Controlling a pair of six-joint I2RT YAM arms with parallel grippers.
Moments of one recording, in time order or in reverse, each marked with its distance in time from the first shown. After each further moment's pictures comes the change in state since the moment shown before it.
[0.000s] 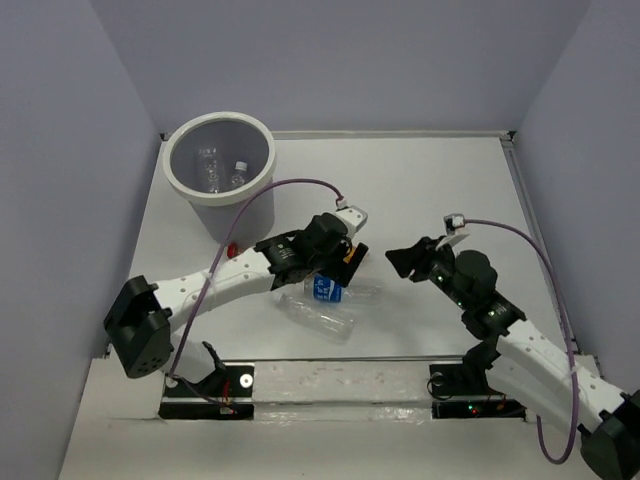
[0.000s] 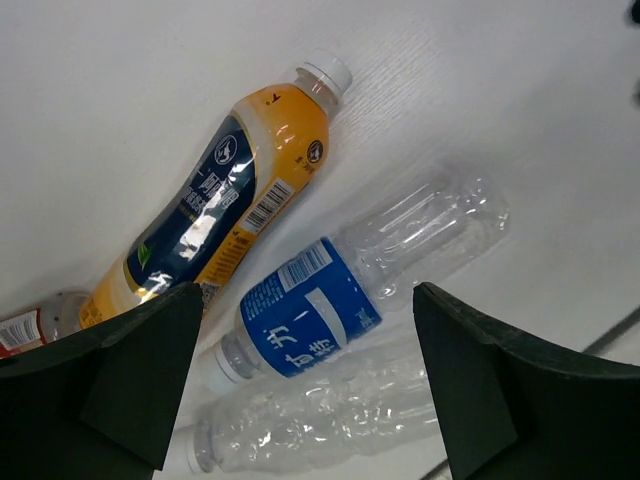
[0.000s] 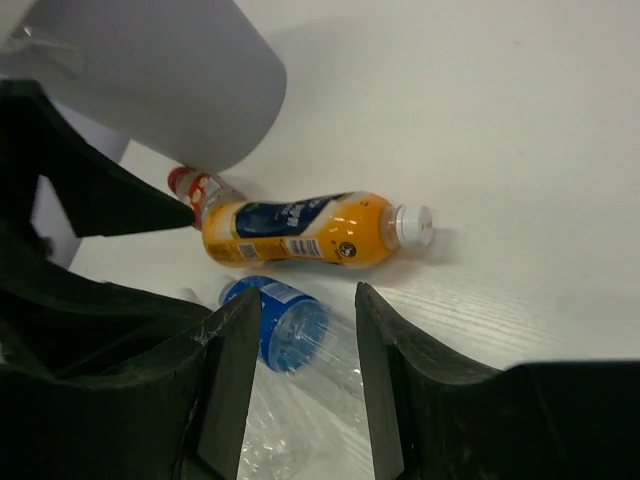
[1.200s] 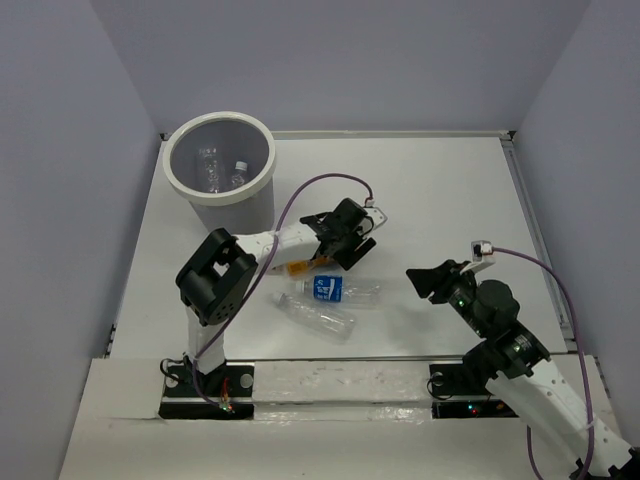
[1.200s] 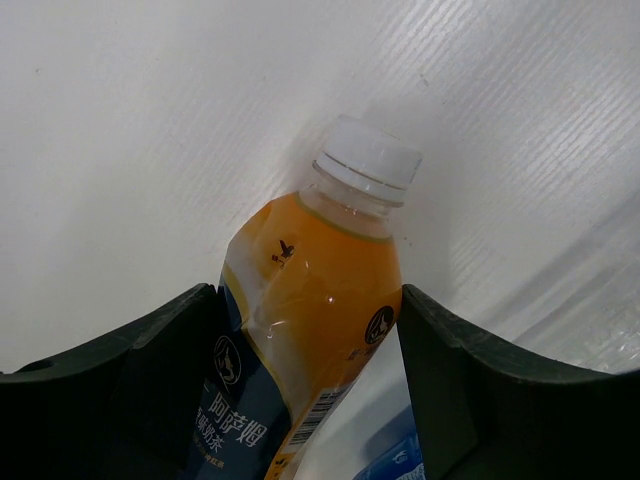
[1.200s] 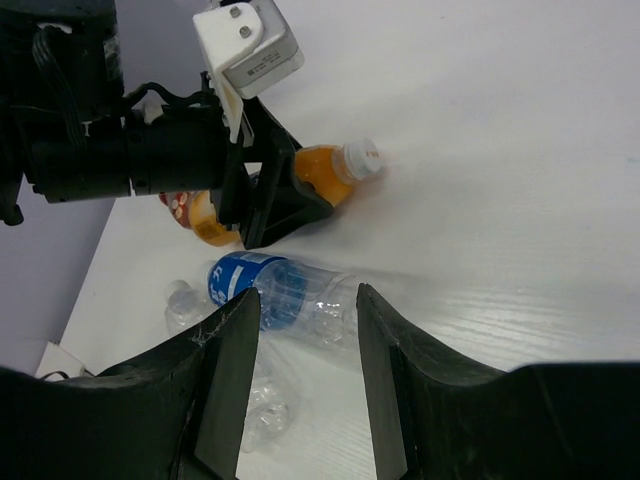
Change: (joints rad) left arm 0.109 0.519 0.212 0.113 0.060 0.370; right arm -0.004 -0.507 -0.111 -0.365 0.098 0.104
